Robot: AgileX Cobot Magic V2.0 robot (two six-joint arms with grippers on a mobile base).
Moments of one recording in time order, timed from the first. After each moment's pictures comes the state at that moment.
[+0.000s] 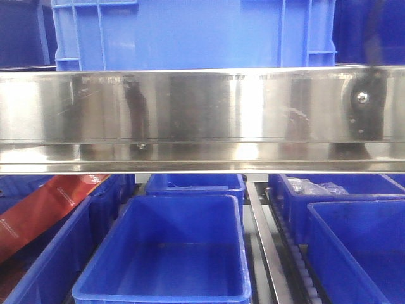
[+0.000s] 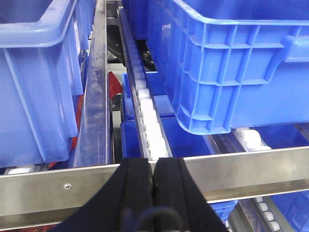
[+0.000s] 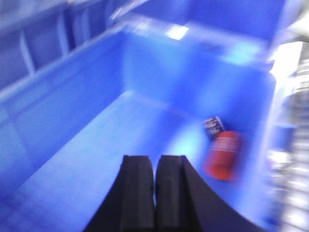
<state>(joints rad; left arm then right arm) -0.26 0.49 -0.77 -0.03 0.73 -0.03 0.39 1.67 -2.04 0.18 0.91 -0.14</state>
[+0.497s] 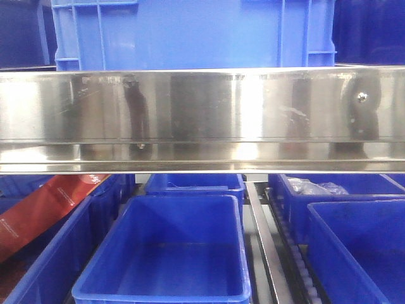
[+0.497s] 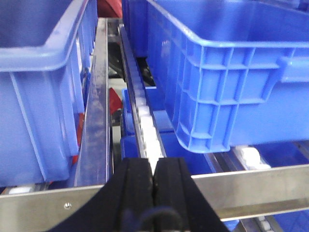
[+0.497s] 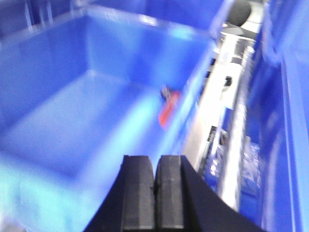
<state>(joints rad) -0.26 0.49 -0.77 -0.03 0.66 -0.03 0.32 1.15 -1.38 0.12 0.71 -0.14</state>
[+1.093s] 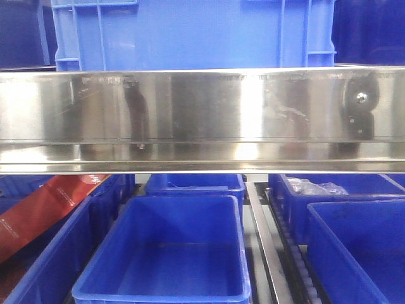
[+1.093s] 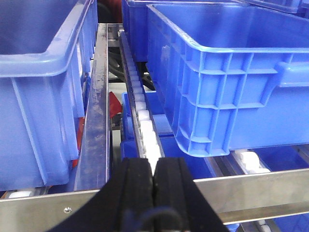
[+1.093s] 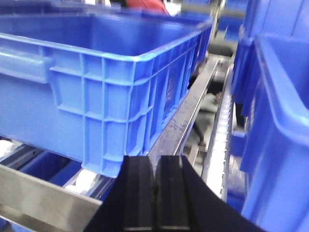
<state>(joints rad) -0.26 0.49 -0.77 -0.03 0.65 -0.03 0.32 0.47 -0.60 0.12 0.37 -0.14</state>
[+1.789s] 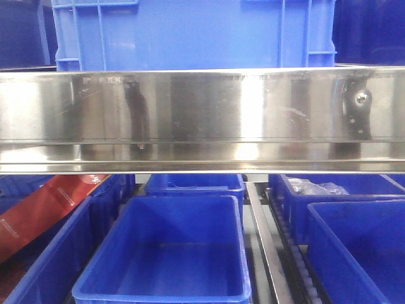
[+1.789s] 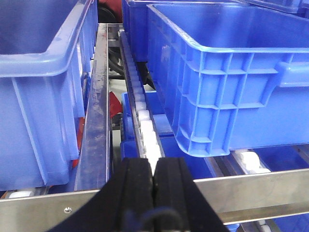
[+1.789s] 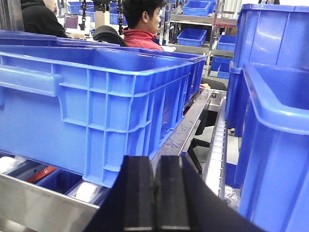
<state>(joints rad) -0.26 0.49 -0.77 -0.03 0.65 -0.03 0.32 0.33 -0.49 0.12 0.28 -0.14</state>
